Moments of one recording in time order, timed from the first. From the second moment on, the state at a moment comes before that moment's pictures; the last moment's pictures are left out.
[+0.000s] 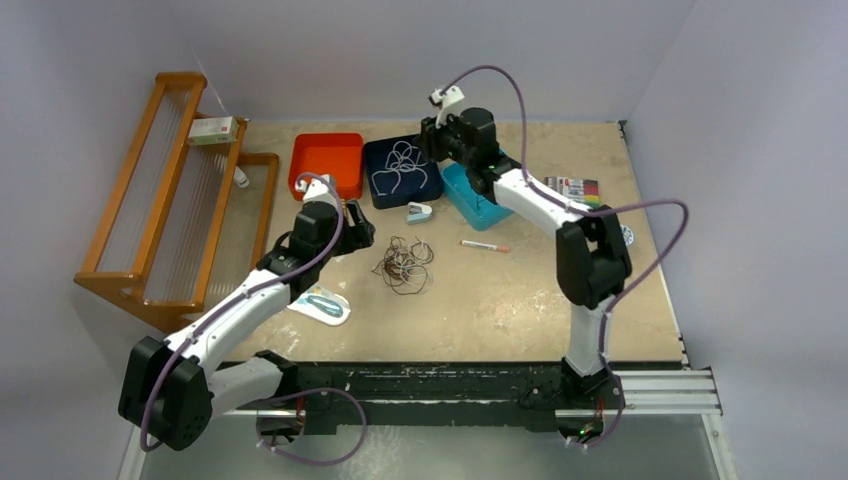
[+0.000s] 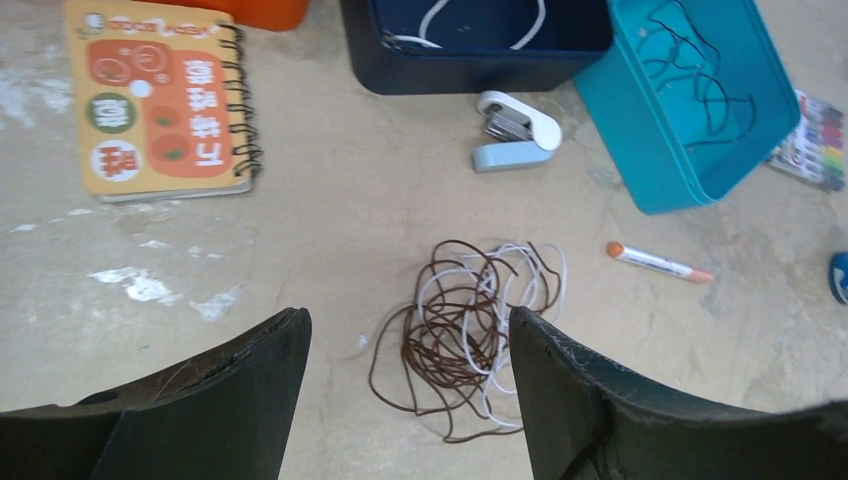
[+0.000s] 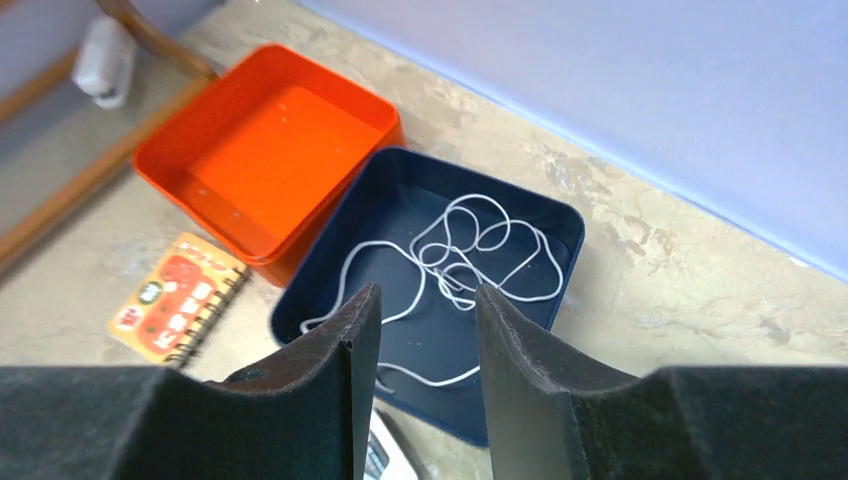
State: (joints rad) left arm -0.45 1.10 0.70 -0.13 -0.20 -0.59; right arm 0.51 2.01 1.61 0.17 -0.14 0.03
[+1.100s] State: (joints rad) left arm -0.62 1.39 0.78 -0.01 -0.15 -0.51; right arm 0.54 1.57 0.93 0.15 -0.28 0.36
